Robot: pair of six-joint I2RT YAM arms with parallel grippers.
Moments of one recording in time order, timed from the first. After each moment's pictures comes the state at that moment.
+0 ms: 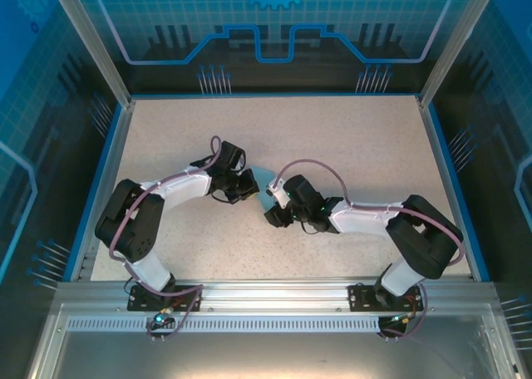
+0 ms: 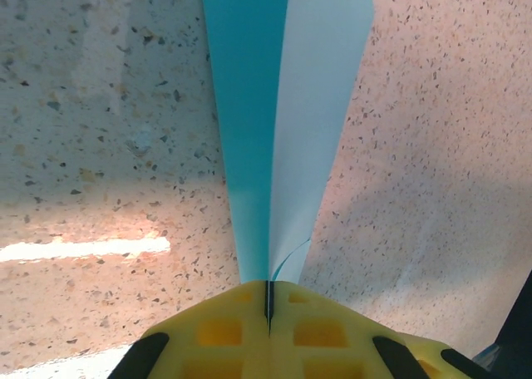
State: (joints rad) left arm -0.45 1.69 1.00 -0.36 0.37 -0.95; right arm 0.82 1.58 0.71 0.09 -0.09 0.08
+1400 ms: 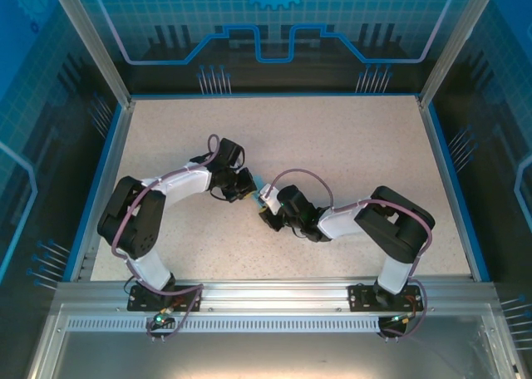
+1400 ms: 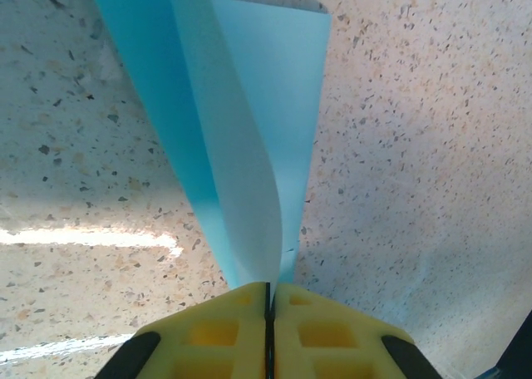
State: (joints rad) left arm -0.42 1.72 1.04 -0.43 0.35 -0.97; right arm 0.86 1.77 0.67 0.45 -0.03 0.02
